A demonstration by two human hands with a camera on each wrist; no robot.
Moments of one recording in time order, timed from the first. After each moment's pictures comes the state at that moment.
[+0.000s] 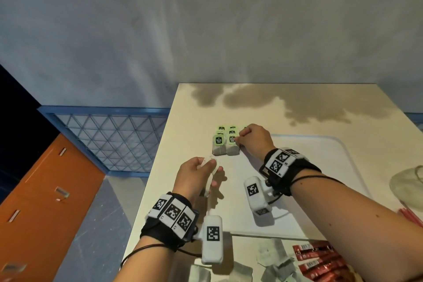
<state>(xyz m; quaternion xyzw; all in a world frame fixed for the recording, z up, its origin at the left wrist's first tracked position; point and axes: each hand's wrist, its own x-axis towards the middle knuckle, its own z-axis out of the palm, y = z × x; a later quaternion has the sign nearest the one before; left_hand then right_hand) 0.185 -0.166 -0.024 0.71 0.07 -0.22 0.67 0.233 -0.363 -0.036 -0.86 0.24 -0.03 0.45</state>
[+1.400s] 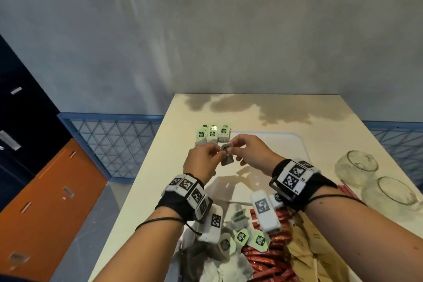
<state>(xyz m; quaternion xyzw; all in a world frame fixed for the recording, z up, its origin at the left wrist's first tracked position) 0.110 -0.222 0.014 0.90 -0.14 -0.03 0.41 0.084 -0.385 0.031 -0.83 0.08 0.02 0.55</state>
